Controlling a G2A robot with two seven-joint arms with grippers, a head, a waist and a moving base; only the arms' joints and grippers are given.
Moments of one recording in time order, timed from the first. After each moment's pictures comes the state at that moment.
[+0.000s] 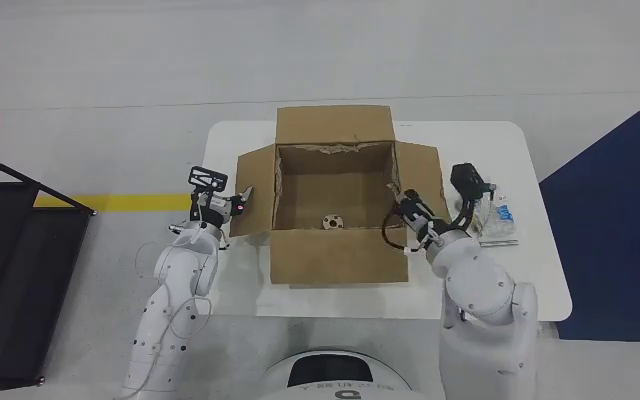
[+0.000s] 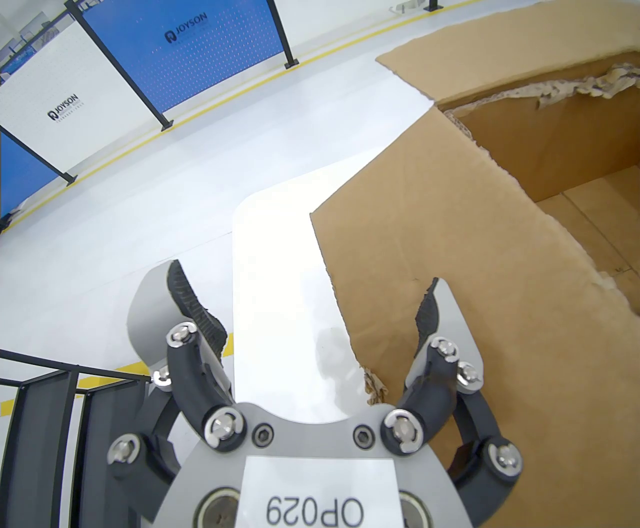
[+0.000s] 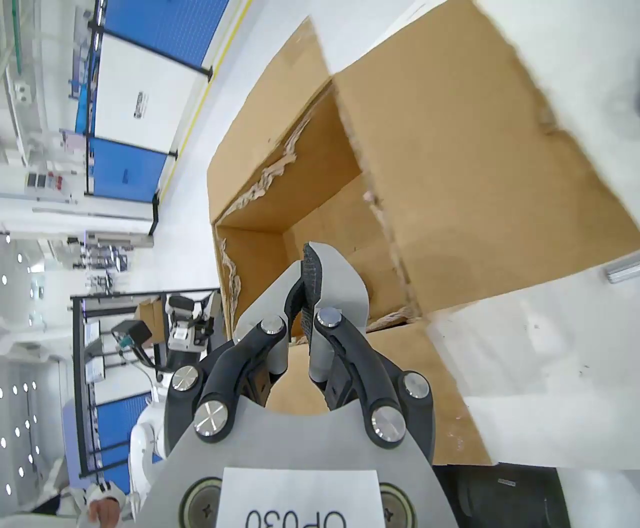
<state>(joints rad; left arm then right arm) 1.55 -1.36 -1.47 -1.65 1.64 -0.07 -0.19 -1.72 -1.69 1.46 -2.26 -1.03 0.42 0.91</state>
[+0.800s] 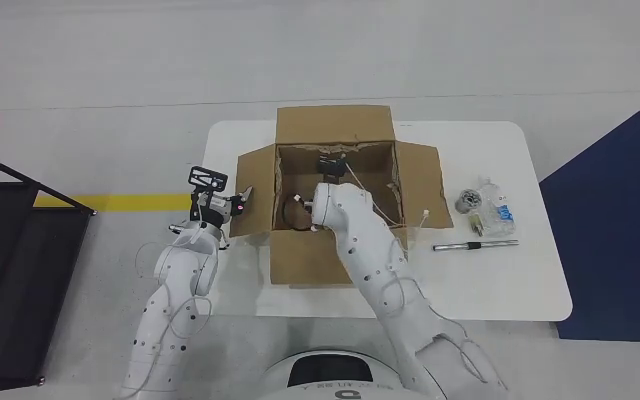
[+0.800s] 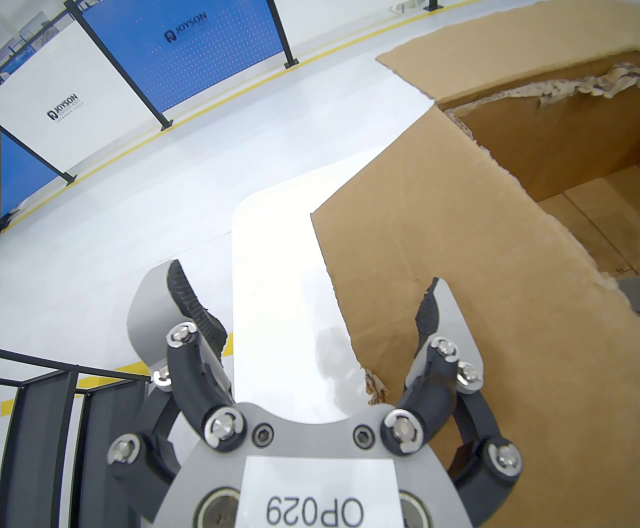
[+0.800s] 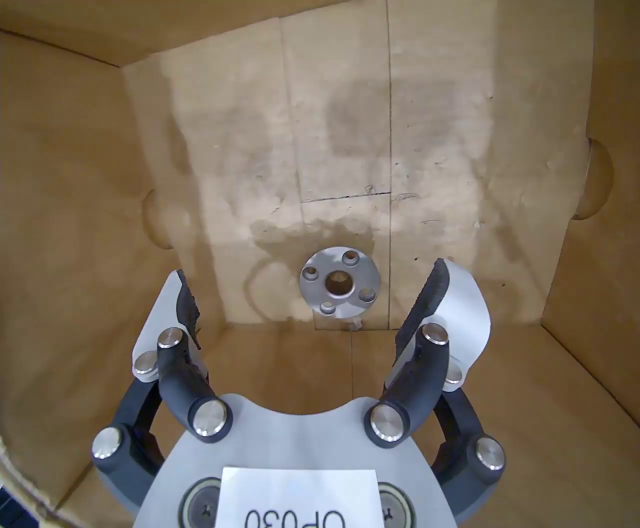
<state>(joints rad) 1.55 -1.36 -1.47 -1.65 1.64 -0.07 -0.19 -1.05 -1.81 1.14 -1.19 -1.54 0.61 1.21</state>
